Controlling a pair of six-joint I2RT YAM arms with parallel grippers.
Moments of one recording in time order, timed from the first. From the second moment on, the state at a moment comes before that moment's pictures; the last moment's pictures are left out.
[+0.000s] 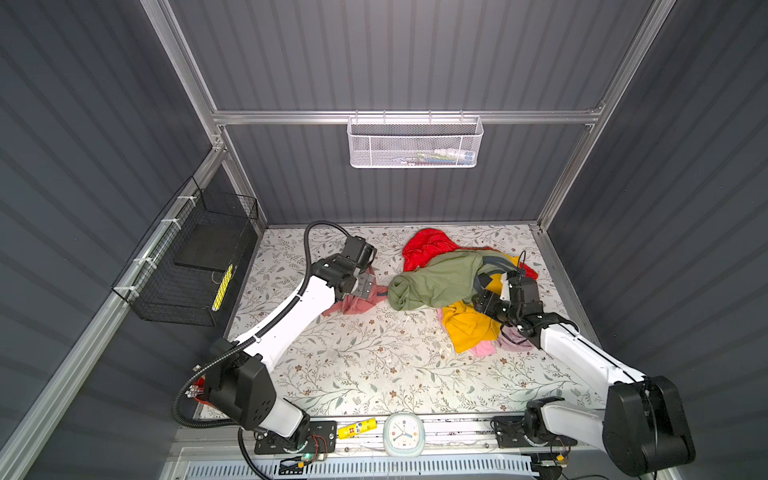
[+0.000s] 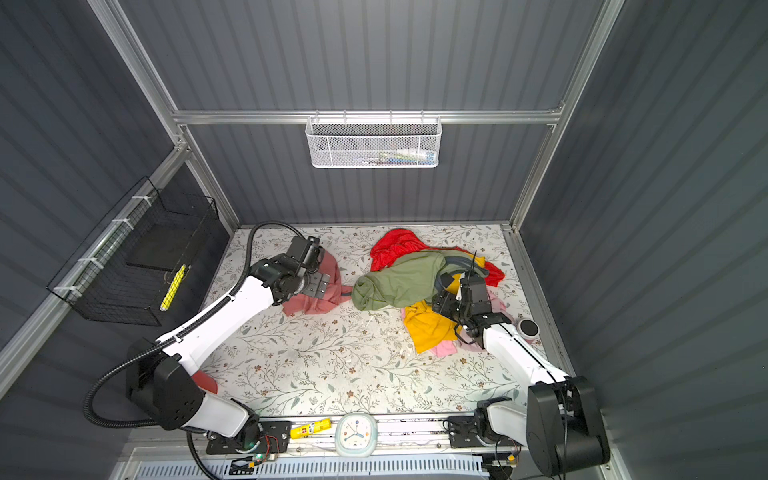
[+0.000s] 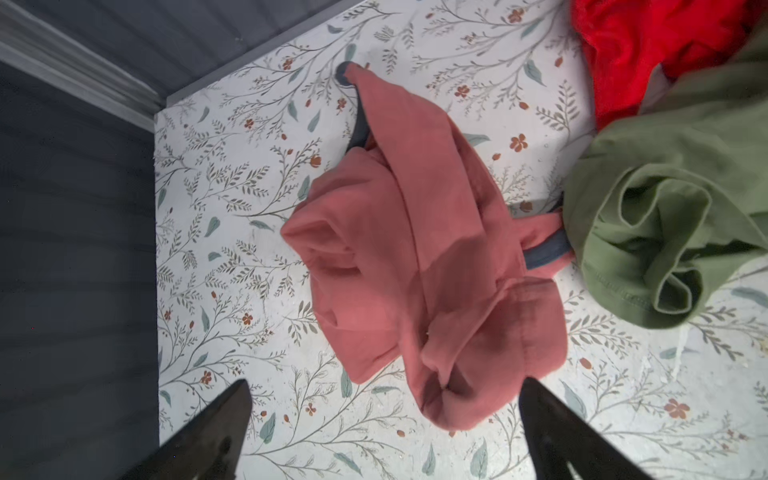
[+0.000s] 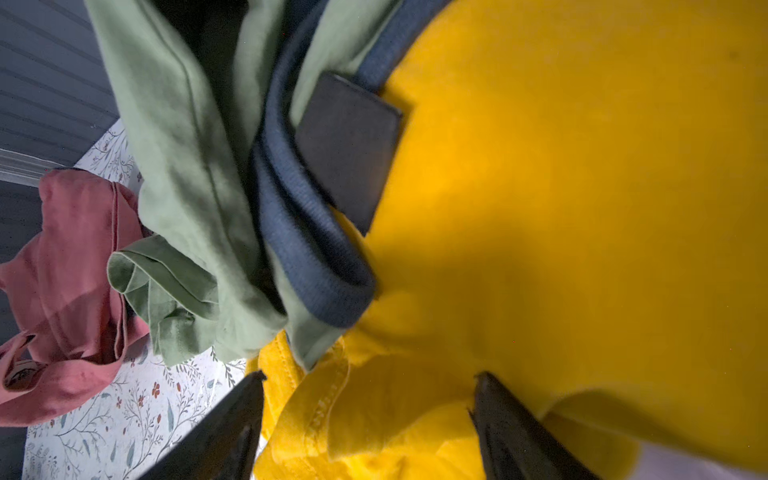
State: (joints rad) left arm -0.56 1.54 1.34 -0.82 -0.42 -0.04; right arm 0.17 1.20 0.62 -0.19 -0.14 0.57
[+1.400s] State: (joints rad) left arm -0.39 1.91 1.37 -0.56 -0.25 0.11; right arm 0.17 1.16 0.66 -0.30 -0.10 0.51
